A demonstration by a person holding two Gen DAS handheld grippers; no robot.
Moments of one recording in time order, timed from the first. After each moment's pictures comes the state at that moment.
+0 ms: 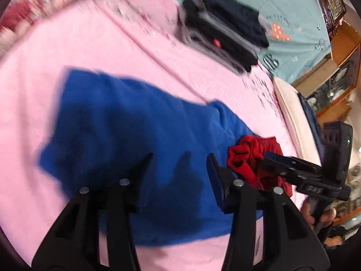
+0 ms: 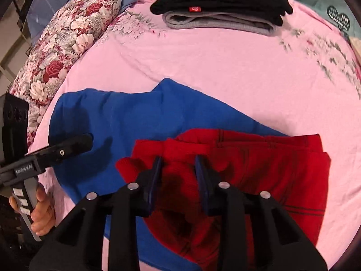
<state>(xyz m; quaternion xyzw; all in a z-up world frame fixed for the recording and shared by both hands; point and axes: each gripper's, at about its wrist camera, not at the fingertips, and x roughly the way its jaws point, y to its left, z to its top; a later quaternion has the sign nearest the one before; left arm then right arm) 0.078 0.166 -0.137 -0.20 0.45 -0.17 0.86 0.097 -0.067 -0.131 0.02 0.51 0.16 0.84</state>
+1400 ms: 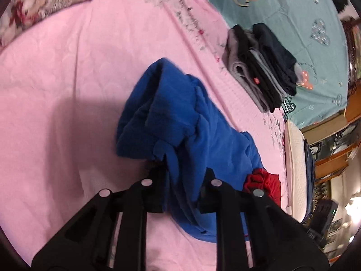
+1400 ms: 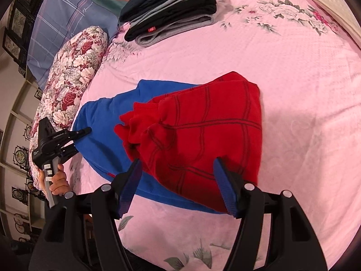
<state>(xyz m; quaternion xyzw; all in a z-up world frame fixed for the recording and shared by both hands) 0.084 0.211 -0.161 -0.33 0.45 -0.10 0.83 0.015 -0.159 -0.125 0.17 0.50 0.14 0.84</state>
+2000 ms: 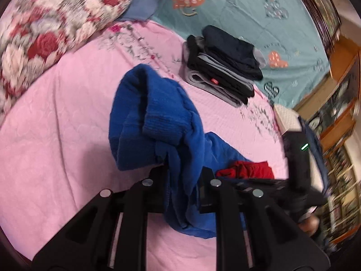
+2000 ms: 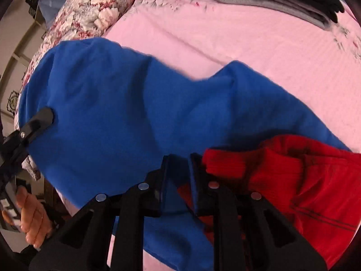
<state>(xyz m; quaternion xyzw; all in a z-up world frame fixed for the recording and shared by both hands) 0.058 0.161 -0.093 -0.20 0.38 -0.14 0.89 0.111 0.002 -0.163 0.04 0.56 0.23 0.79</state>
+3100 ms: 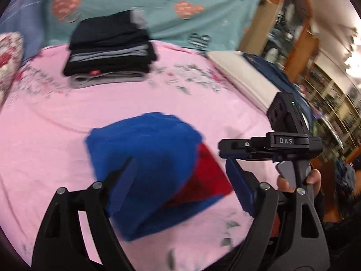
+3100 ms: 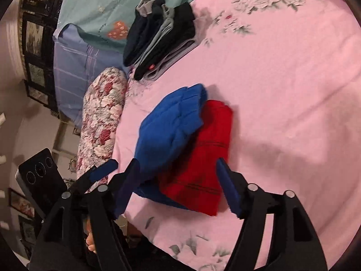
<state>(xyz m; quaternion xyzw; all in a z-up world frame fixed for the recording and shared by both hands) 0.046 -0.001 -0.056 -0.04 0.39 -0.30 0.87 0.020 -0.265 -0.117 0.34 0.44 0.23 0.80</state>
